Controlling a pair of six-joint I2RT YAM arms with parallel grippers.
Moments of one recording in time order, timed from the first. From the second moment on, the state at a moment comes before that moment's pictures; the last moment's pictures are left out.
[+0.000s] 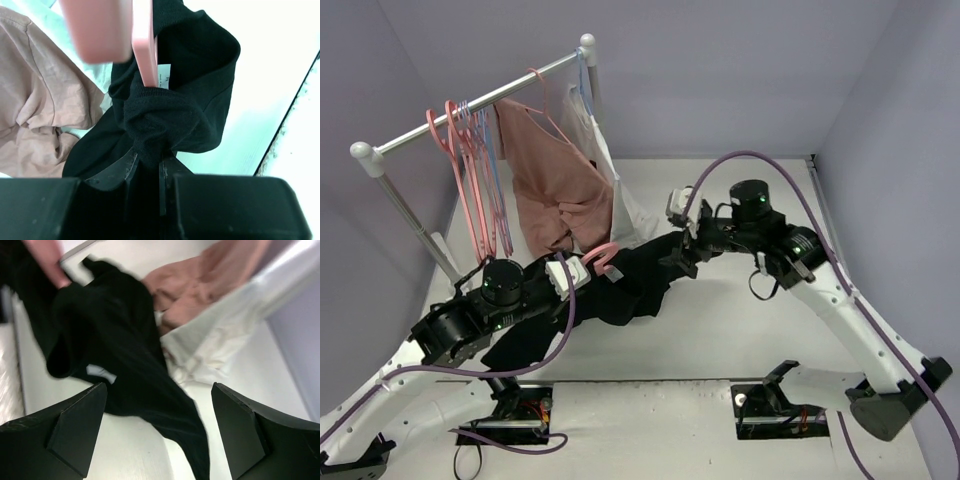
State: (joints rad) left arm -0.82 0.68 0.95 -0.67 0.08 0.25; right arm 0.62 1.14 1.29 -0.58 -0.53 -0.51
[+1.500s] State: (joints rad) left arm -0.71 0.80 1.07 -0.77 0.38 0.40; right arm 0.67 1.29 1.26 -0.73 -0.65 -0.68
